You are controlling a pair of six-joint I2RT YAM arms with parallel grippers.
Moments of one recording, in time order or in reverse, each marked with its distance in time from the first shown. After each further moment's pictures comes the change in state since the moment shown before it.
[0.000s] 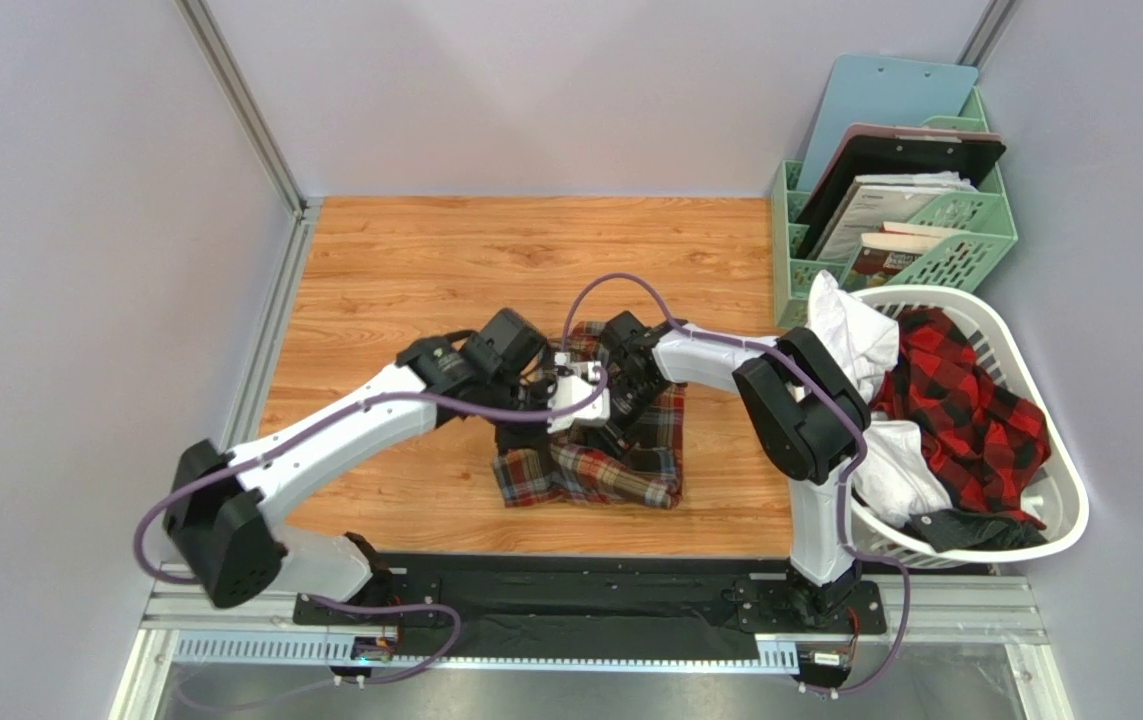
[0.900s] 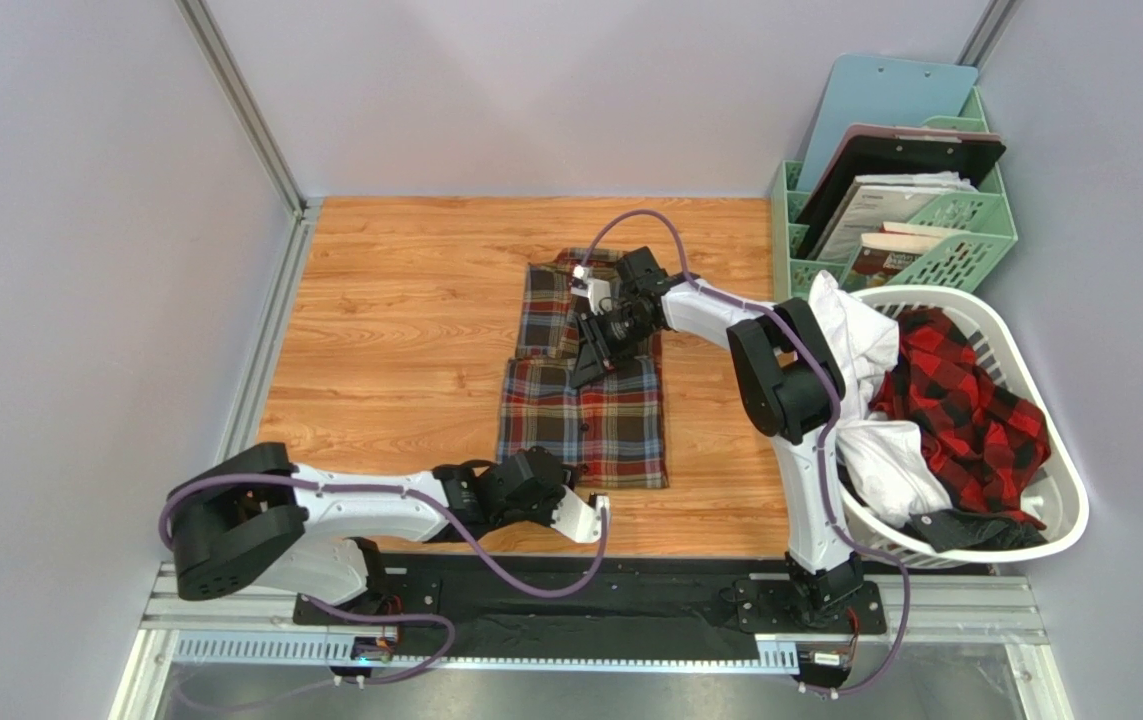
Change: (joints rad) left arm -0.320 0.015 -0.625 0.828 -0.603 0.208; right arm -0.171 0.235 0.369 0.173 0.096 0.197
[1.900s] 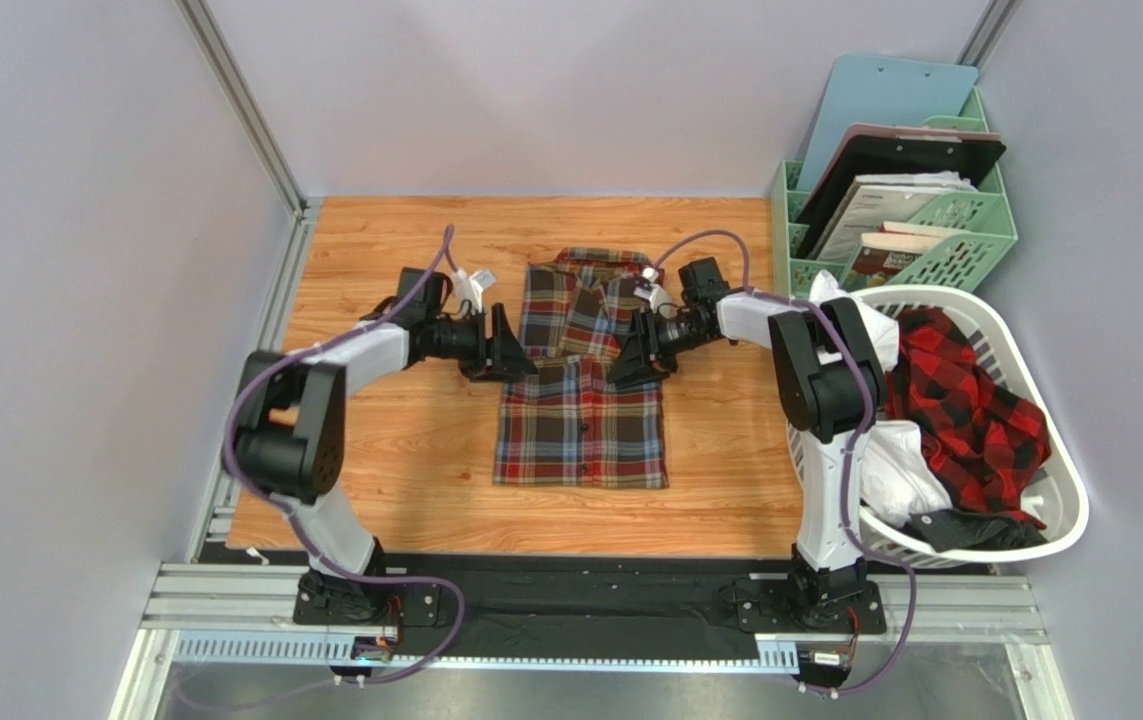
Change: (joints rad) left arm 0.951 0.451 0.515 -0.150 1.102 -1.288; right arm -0.195 -0.073 -0.235 0.161 -0.196 0.269
